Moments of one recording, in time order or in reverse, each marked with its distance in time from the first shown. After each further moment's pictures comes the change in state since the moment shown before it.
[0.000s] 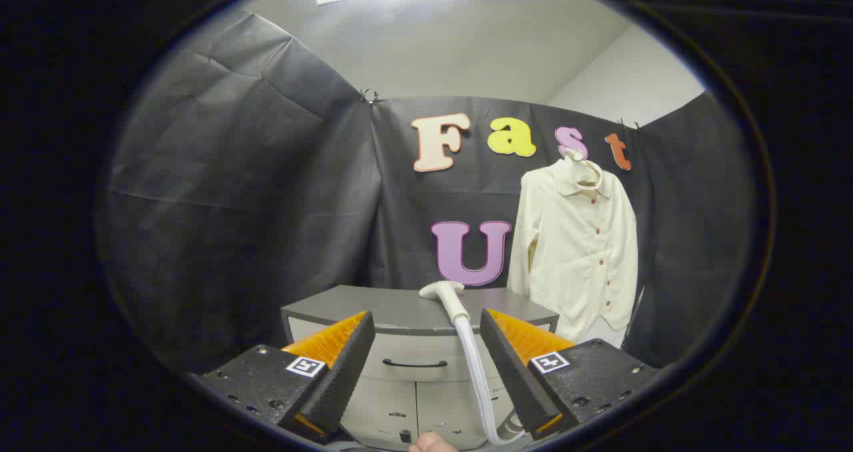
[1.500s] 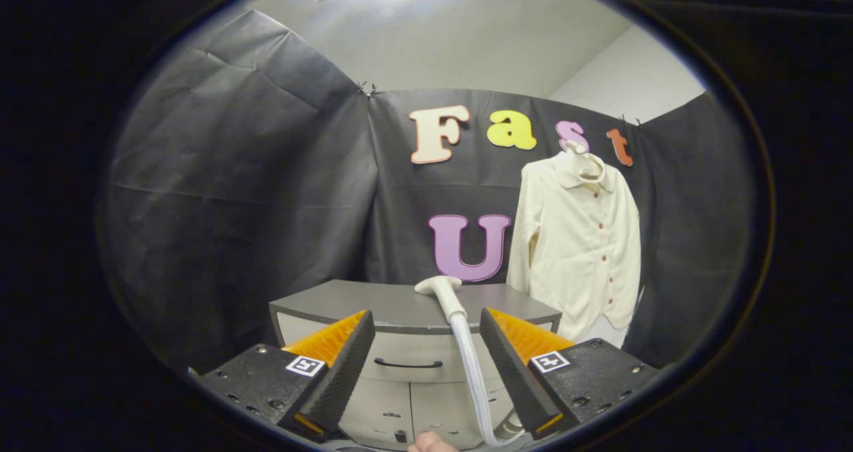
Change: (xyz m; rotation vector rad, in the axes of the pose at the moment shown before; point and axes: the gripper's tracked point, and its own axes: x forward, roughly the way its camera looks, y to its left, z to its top) arm 0.025 -0.012 -0.011 -0.013 0.015 -0.011
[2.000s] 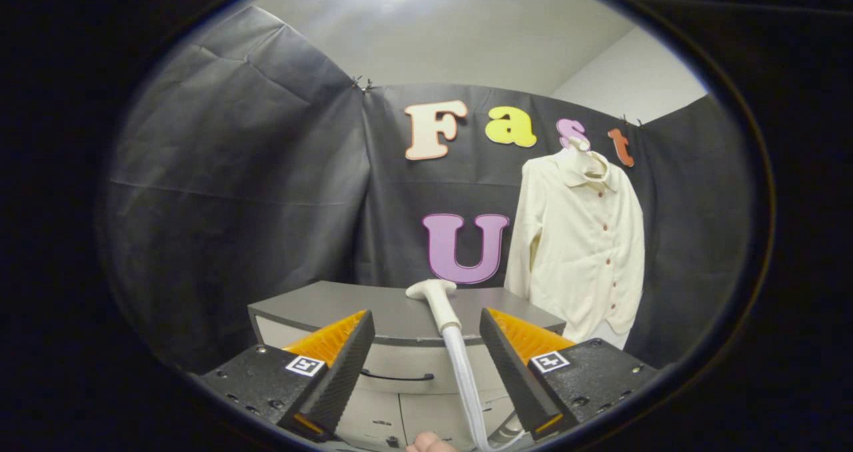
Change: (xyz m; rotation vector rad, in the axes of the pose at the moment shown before) arm 0.042 -0.005 -0.004 0.003 0.000 -0.002
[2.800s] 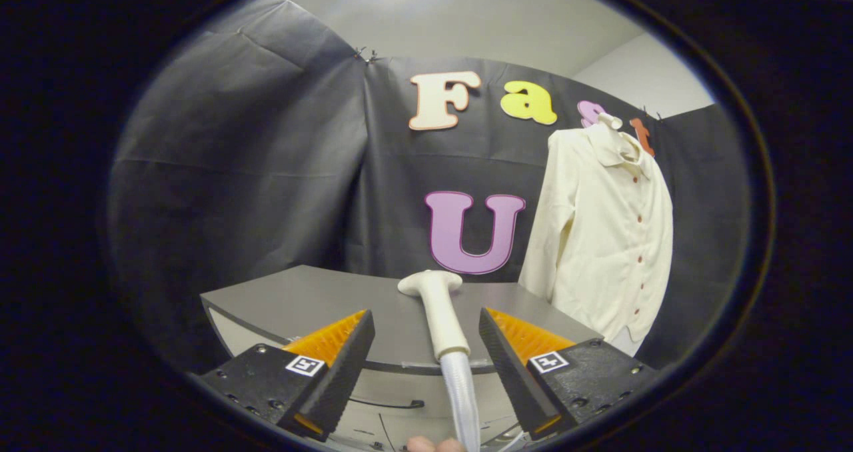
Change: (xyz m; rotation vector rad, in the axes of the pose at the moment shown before) arm 0.106 -0.006 -0.043 -0.057 0.116 0.018
